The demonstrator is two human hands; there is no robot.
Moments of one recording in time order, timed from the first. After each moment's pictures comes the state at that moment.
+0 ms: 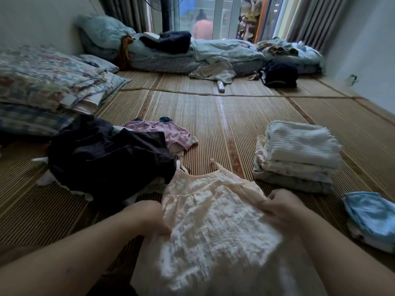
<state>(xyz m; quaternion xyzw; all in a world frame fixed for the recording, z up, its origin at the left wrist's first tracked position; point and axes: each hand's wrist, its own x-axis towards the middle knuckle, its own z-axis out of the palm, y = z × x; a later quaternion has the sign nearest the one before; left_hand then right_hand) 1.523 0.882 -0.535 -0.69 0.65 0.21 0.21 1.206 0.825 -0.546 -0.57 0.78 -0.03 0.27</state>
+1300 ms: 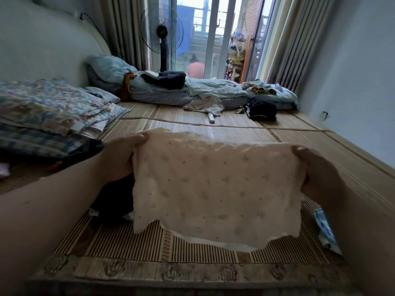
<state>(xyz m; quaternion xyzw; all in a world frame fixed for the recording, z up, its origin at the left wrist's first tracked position) 1.576 0.859 -0.397 -0.40 0.46 0.60 -0.53 1.176 0.862 -0.388 -0.51 0.42 -0.55 0.51</state>
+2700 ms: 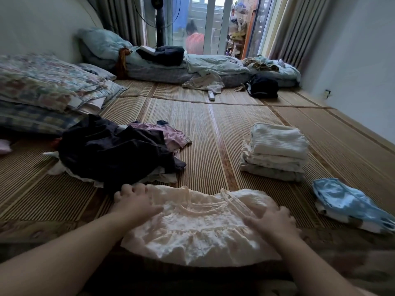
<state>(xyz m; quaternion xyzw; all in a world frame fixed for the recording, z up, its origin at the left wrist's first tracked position) 1.538 0.950 -0.525 -0.78 0.60 0.18 0.01 1.225 0.951 -0.543 -0.53 0.83 -0.04 0.19</state>
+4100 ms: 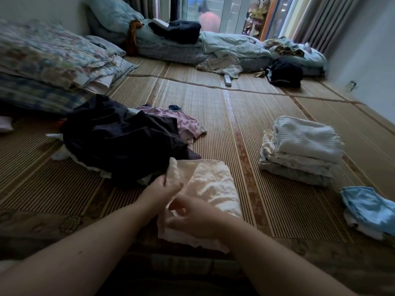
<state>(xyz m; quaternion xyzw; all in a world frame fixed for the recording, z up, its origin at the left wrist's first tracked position) 1.542 0.910 -0.559 -0.66 0.43 0.51 -0.34 1.401 0.925 -0.526 -0.77 0.47 -0.02 0.42</state>
